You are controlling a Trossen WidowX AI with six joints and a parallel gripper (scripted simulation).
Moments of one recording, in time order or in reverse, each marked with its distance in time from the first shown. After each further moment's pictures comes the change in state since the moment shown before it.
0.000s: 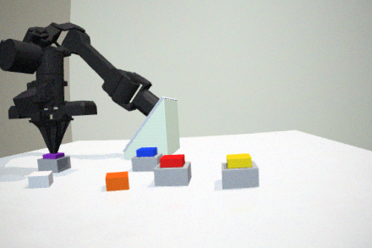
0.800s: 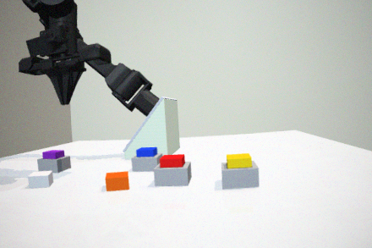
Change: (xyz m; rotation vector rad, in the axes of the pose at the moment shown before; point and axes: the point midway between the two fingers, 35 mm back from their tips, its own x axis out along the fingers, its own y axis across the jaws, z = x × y) arm -0.095 0.042 0.009 0.002 -0.016 0.040
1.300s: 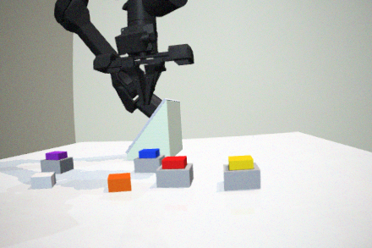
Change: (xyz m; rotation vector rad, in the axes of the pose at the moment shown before) arm 0.010 0.151 -0.031 -0.002 0.000 -0.015
